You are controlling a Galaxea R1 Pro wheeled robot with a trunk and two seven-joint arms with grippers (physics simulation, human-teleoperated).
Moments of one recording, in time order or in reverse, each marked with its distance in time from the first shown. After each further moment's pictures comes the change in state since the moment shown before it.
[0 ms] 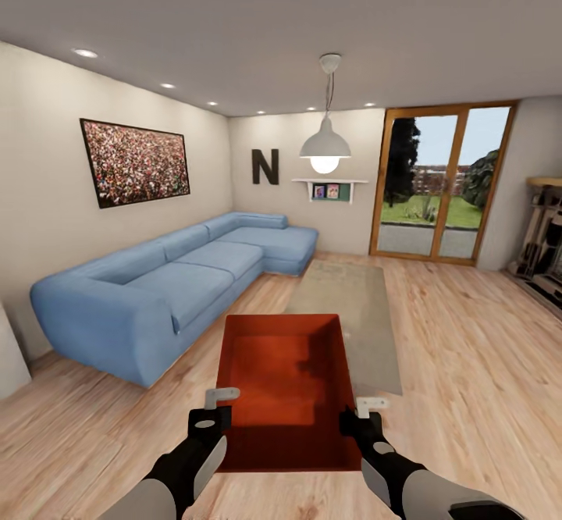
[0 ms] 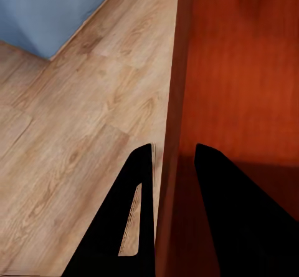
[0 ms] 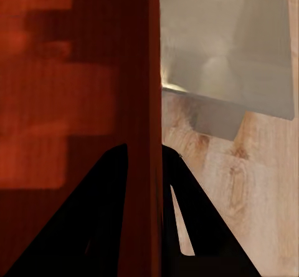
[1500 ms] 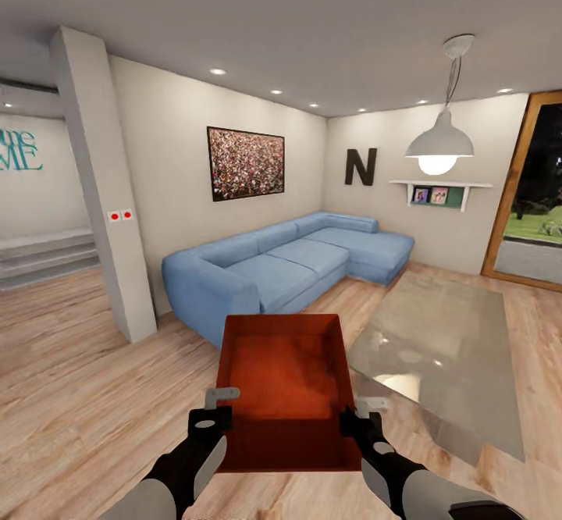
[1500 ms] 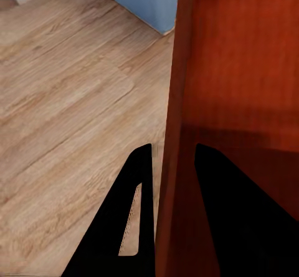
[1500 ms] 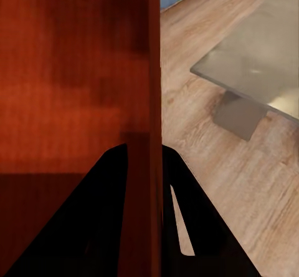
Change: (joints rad) left arm 0.000 0.000 0.000 0.000 0.000 0.000 0.000; right arm 0.000 0.000 0.000 0.000 0.000 0.000 0.000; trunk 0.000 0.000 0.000
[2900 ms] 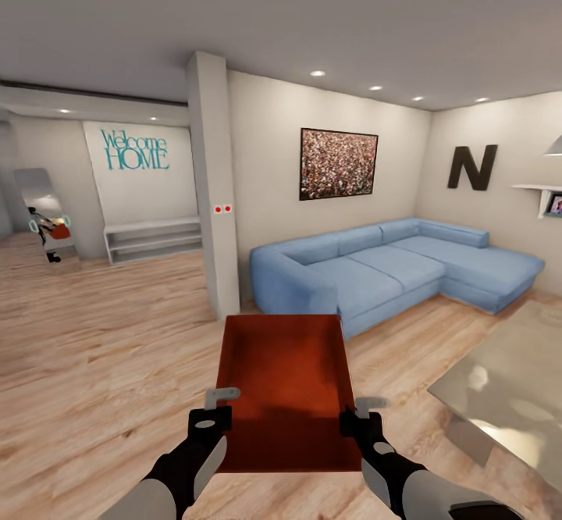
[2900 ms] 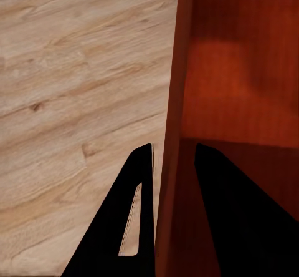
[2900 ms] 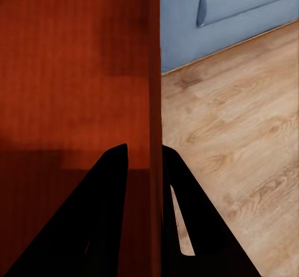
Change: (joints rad) left arm 0.000 0.000 0.000 0.002 0.000 0.000 0.000; right arm 0.001 0.000 0.000 0.000 0.000 0.000 0.000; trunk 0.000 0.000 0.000
